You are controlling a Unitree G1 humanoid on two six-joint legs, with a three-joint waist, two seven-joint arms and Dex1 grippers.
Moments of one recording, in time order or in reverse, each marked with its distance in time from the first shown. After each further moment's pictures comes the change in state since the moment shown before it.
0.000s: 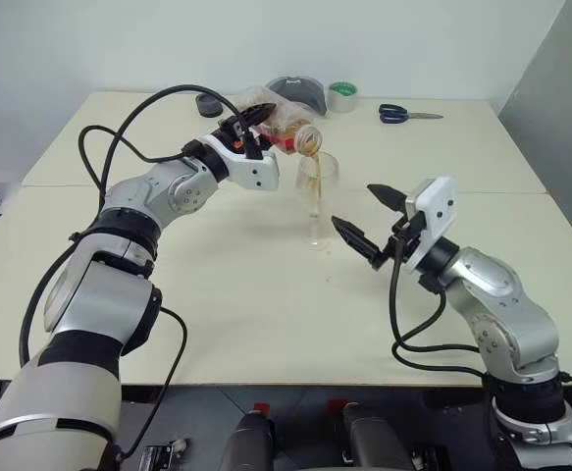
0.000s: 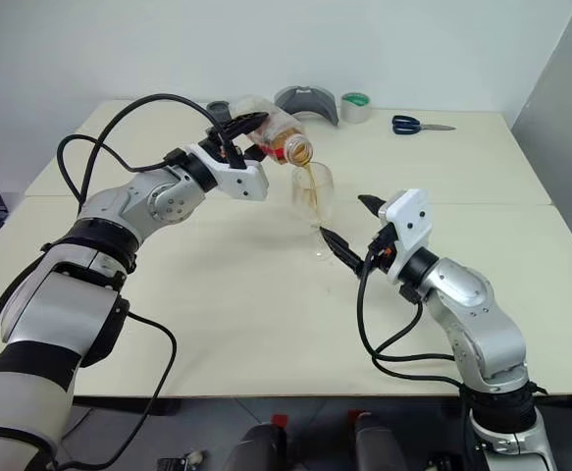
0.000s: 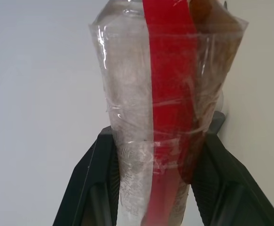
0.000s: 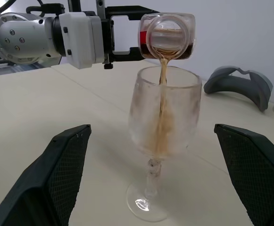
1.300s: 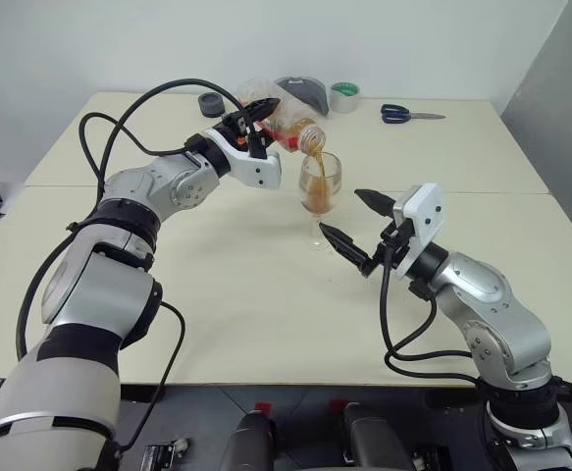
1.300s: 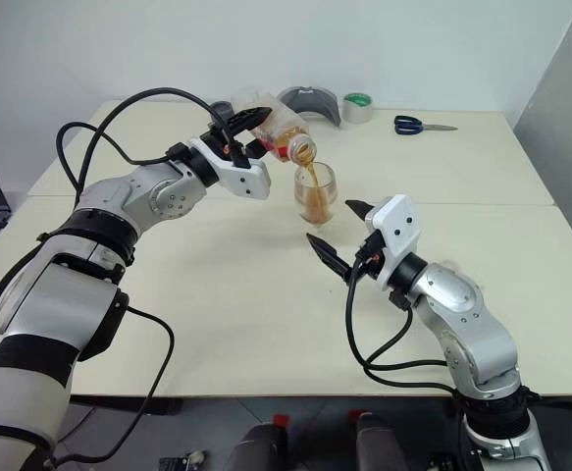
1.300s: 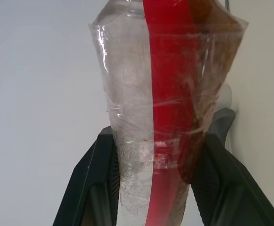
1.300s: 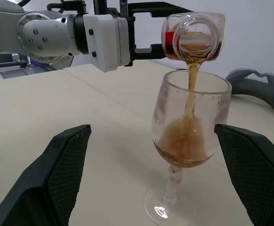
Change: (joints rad) left arm -0.042 0.003 -0.046 0.030 0.050 0.004 0.068; right arm 0.014 0.017 0.042 -0.023 -0.004 0.008 -0.014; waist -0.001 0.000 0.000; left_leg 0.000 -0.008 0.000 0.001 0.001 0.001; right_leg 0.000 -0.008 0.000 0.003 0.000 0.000
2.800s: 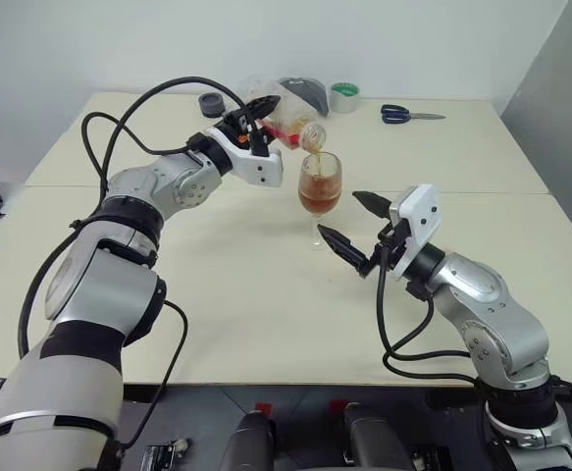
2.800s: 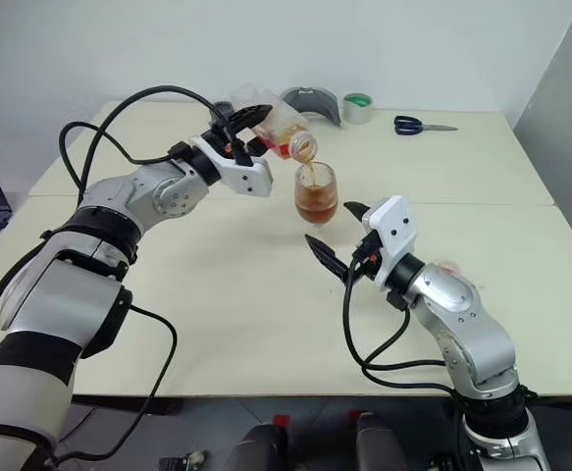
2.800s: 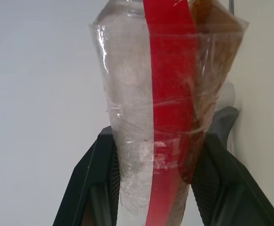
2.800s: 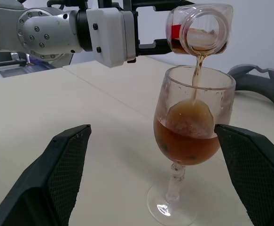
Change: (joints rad) left arm -0.016 -0.035 0.000 0.036 -0.025 0.014 -0.006; right arm -0.007 0.005 0.010 0.000 0.004 0.018 -0.023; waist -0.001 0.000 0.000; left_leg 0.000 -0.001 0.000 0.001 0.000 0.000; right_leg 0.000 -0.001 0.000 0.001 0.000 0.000
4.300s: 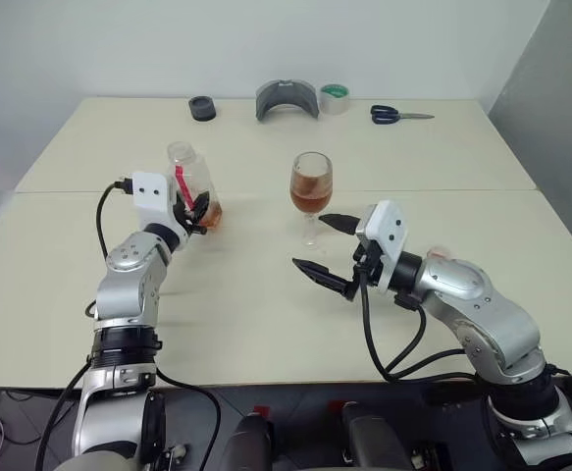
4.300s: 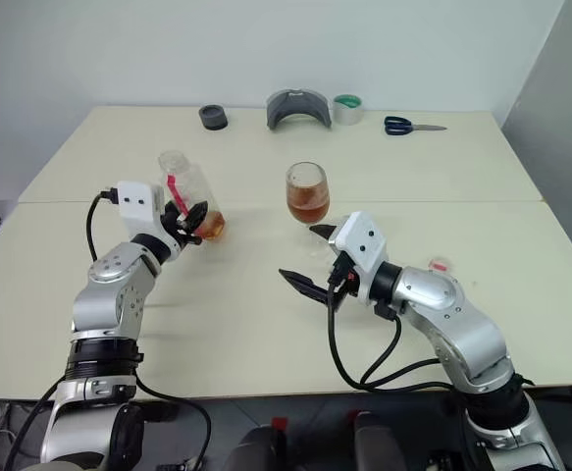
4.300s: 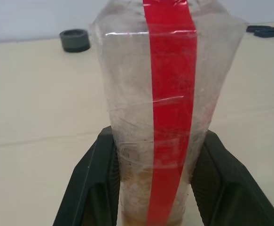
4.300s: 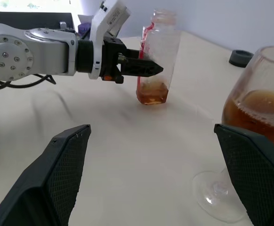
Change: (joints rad) left arm 0.800 -0.151 0.737 -0.983 -1.035 1.149 -0.567; right arm -0.078 -0.073 0.143 0.036 -0.002 0.051 0.134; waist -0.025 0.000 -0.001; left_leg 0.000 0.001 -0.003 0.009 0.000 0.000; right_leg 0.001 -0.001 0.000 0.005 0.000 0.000
